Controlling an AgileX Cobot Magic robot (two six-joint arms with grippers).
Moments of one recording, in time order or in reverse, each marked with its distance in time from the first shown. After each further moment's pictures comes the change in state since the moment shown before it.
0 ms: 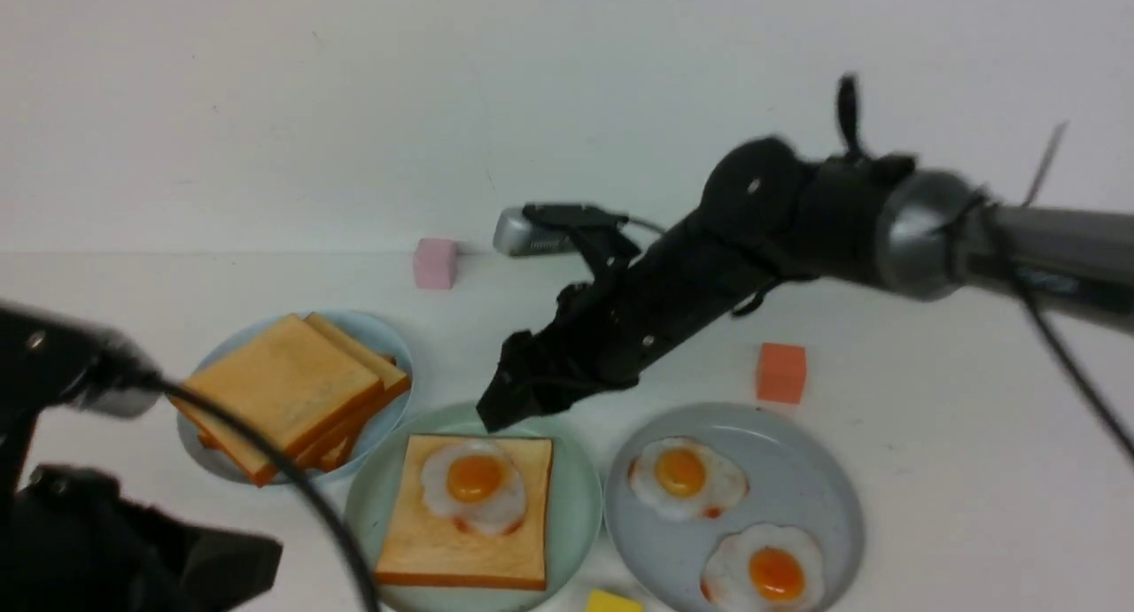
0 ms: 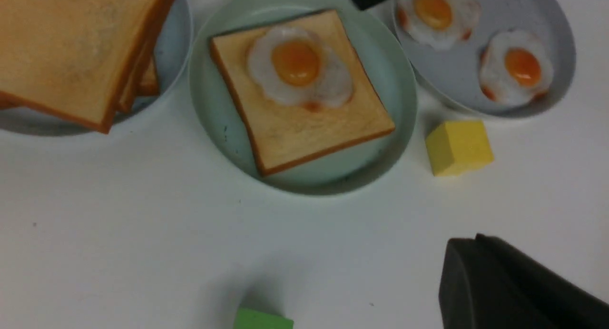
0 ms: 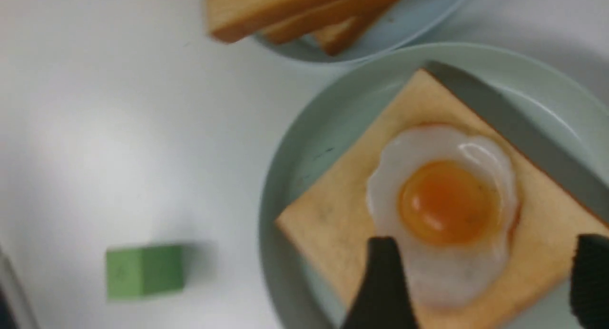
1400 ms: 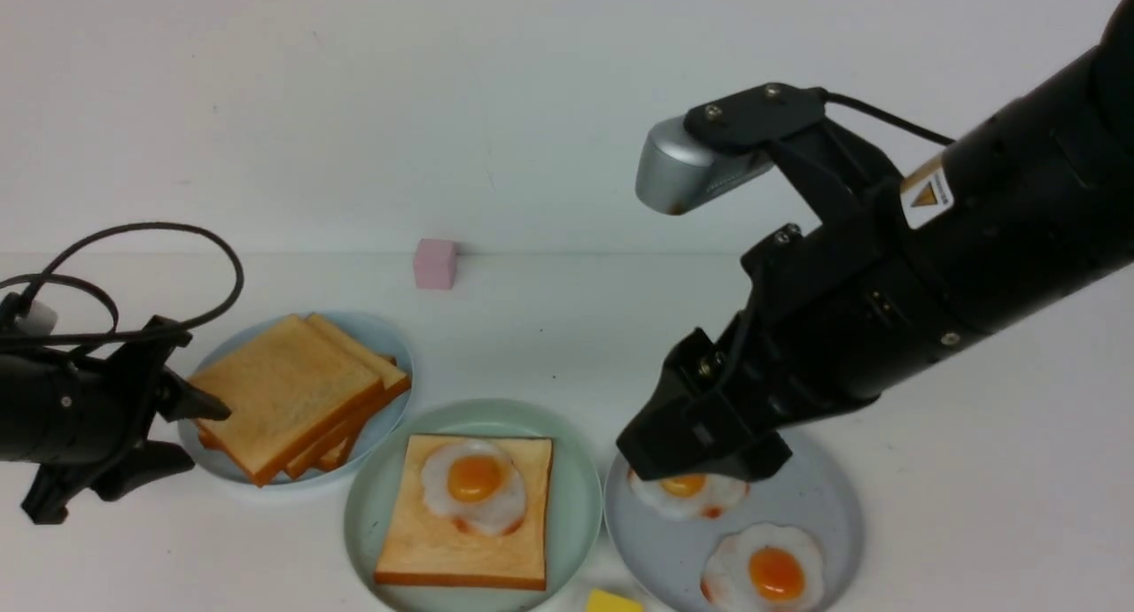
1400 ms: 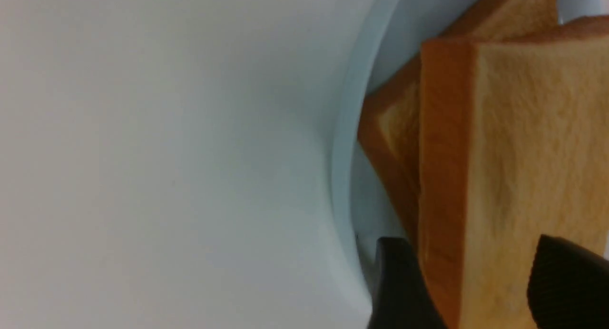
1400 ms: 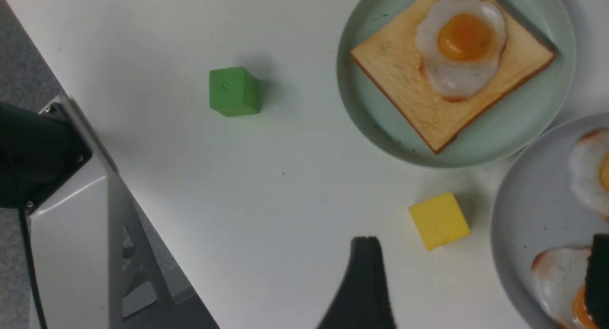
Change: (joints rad) right arm 0.113 -0.582 0.261 -0.307 0.171 0.254; left arm 0.872 0.889 -0.125 -1.179 -0.245 0.680
